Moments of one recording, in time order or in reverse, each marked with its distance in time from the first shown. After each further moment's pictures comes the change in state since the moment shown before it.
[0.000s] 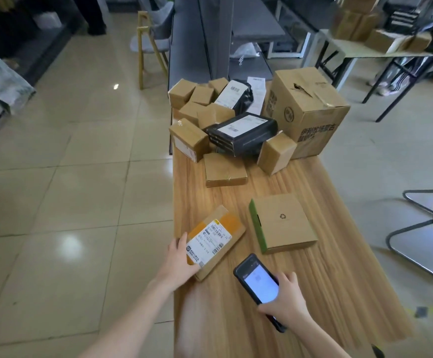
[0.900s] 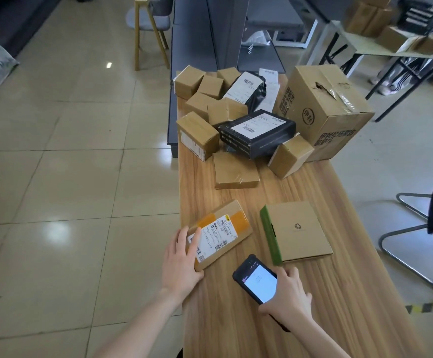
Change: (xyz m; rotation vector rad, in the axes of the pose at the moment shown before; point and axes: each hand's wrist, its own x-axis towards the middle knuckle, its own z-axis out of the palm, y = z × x) left_hand 0.013 -0.012 -0.013 0.336 0.208 0.231; right_hand 0.023 -0.059 0.006 -0.235 0.080 0.038
